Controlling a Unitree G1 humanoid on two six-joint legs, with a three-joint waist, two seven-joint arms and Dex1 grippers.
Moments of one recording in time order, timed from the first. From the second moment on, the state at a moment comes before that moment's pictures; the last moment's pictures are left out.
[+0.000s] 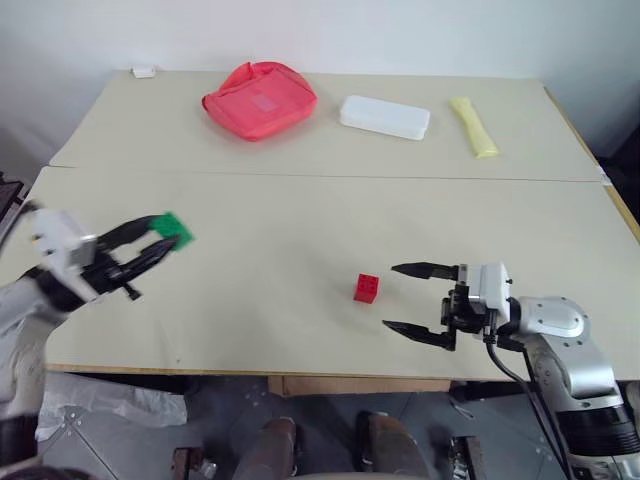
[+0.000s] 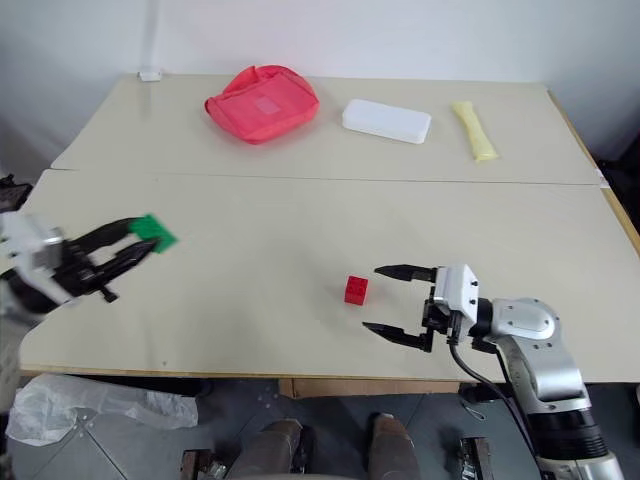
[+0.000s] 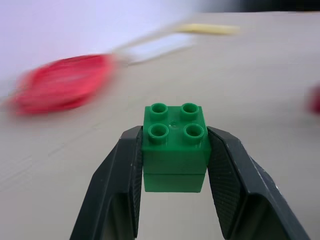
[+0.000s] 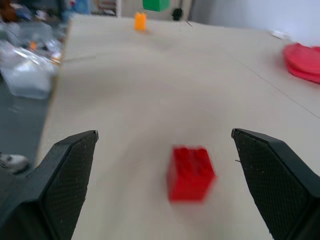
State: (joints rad) left arm -0.26 0.82 0.27 0.01 -0.56 0.12 -1.03; right arm -0.13 -0.65 -0.08 -0.15 0.47 -0.03 1.19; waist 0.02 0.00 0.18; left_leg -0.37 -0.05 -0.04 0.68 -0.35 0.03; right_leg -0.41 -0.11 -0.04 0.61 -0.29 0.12
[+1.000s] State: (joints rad) left arm -0.90 0.44 -0.12 1.03 -0.18 -0.41 -1.50; right arm 0.20 -0.65 -0.20 -0.47 0.48 0.06 0.93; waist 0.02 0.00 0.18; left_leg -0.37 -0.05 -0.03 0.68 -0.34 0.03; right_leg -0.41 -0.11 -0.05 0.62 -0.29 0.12
